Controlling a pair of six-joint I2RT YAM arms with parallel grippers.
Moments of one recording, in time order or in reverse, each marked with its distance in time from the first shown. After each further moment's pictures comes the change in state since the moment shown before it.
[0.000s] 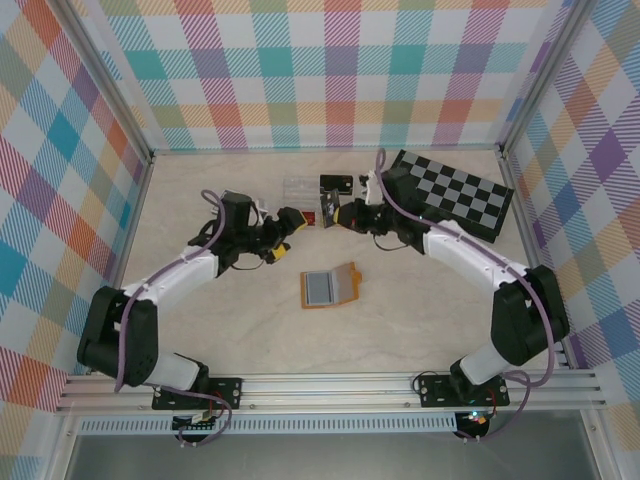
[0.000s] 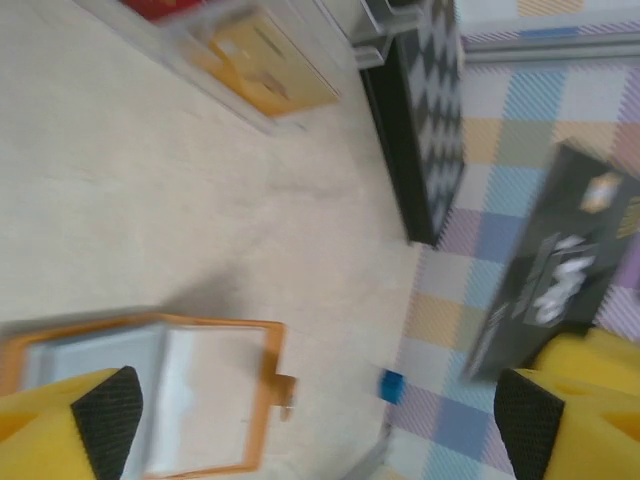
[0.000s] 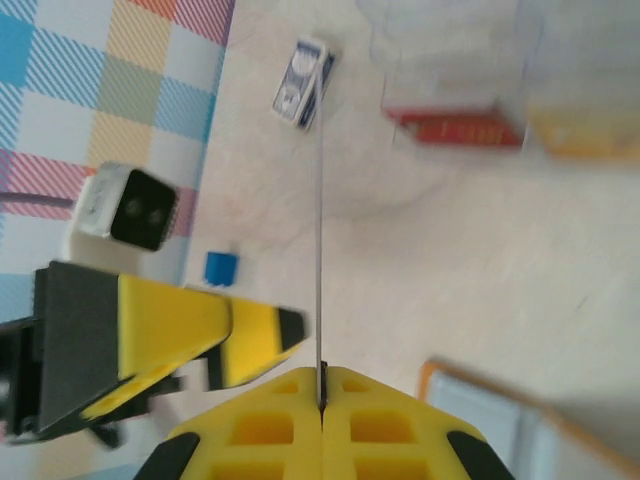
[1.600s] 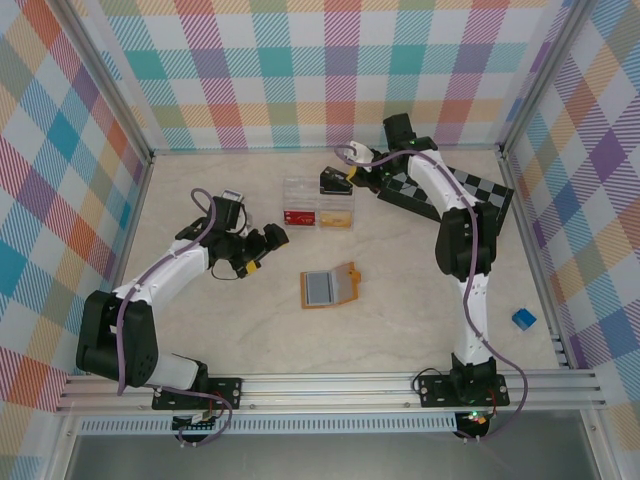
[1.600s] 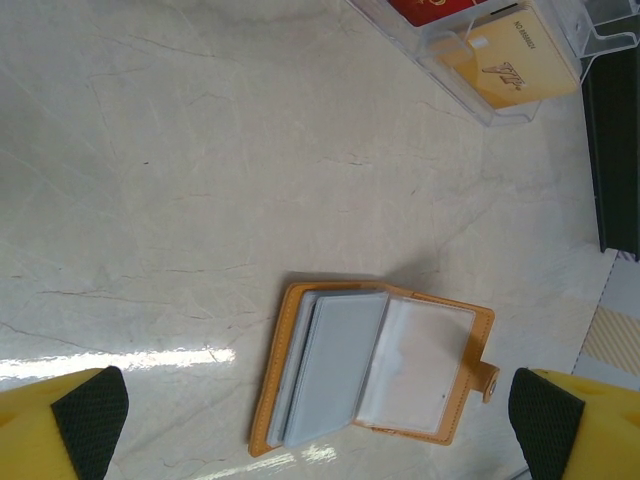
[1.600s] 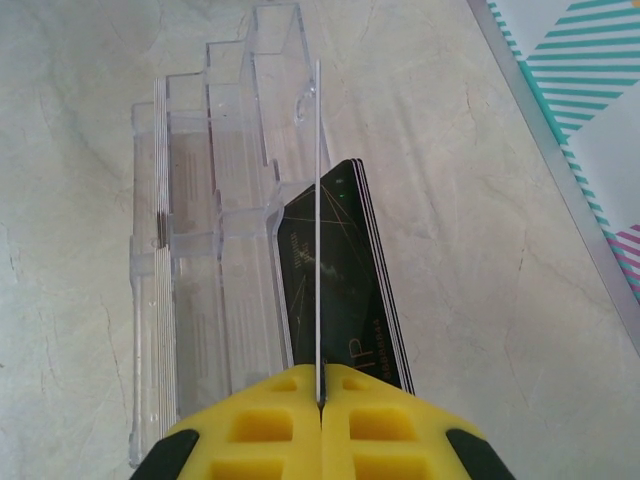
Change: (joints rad) left arm 0.079 0.015 0.050 -0.367 -0.082 0.246; right arm -0.233 0.724 0.922 -0.561 -0.171 -1.582
